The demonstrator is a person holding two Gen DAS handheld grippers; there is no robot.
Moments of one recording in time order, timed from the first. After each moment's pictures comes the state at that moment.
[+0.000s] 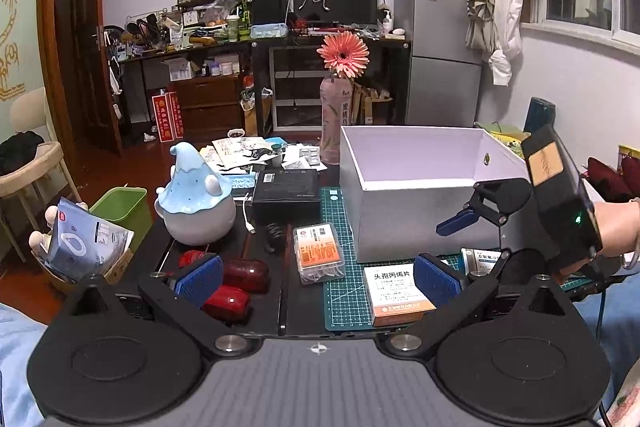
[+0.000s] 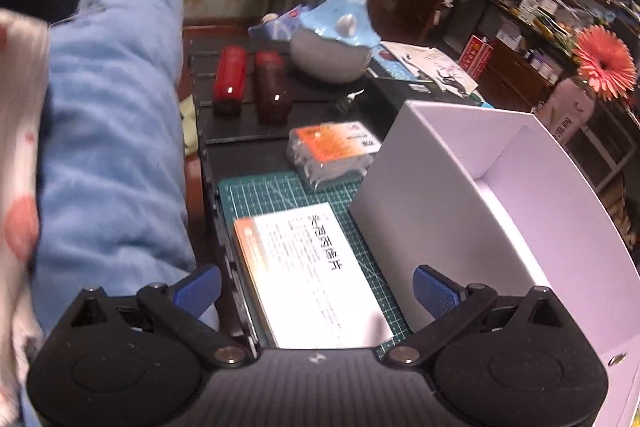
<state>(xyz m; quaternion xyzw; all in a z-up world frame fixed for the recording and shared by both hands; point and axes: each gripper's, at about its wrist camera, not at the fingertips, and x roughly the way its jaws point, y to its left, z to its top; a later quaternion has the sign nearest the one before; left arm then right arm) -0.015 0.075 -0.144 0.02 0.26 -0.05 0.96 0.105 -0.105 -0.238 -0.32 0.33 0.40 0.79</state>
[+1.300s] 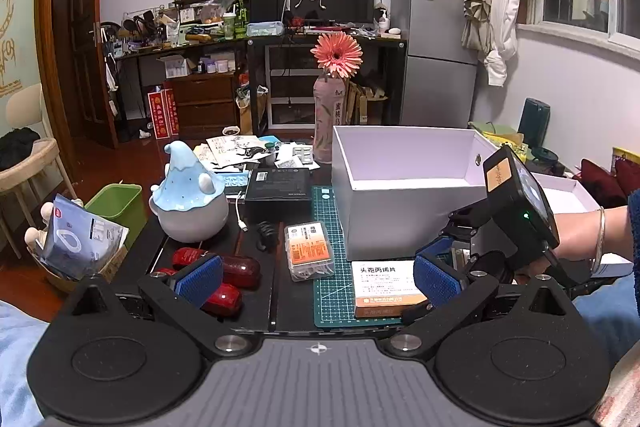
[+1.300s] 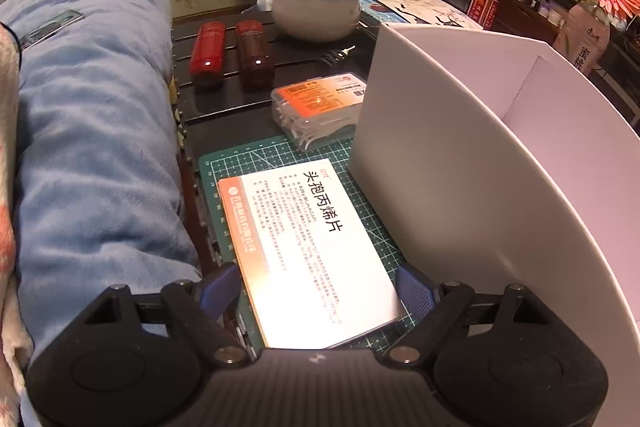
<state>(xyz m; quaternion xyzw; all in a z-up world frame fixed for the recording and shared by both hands) -0.022 0.069 -0.139 0.02 0.26 -0.06 0.96 0.138 -0.113 -0.265 -0.26 0.39 0.41 0.78</state>
